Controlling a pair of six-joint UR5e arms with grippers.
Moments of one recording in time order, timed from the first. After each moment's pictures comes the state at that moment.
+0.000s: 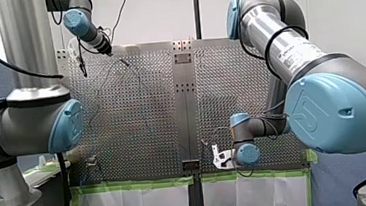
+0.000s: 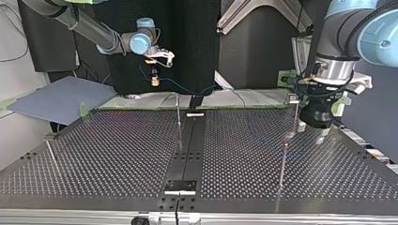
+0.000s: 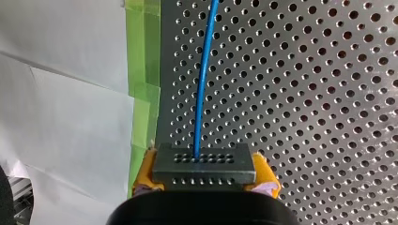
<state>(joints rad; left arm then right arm) 0.09 -1.35 -1.75 -3.26 -1.44 -2.00 2.06 -0.67 1.81 -0.81 1.66 1.50</state>
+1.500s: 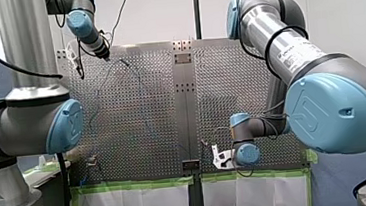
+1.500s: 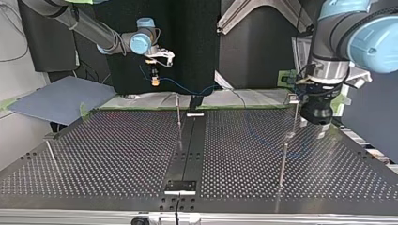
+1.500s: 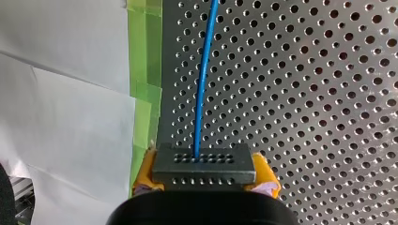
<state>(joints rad) 0.06 -1.38 -1.75 -3.31 -1.56 -1.98 2.06 -0.67 1.81 -0.81 1.66 1.50</state>
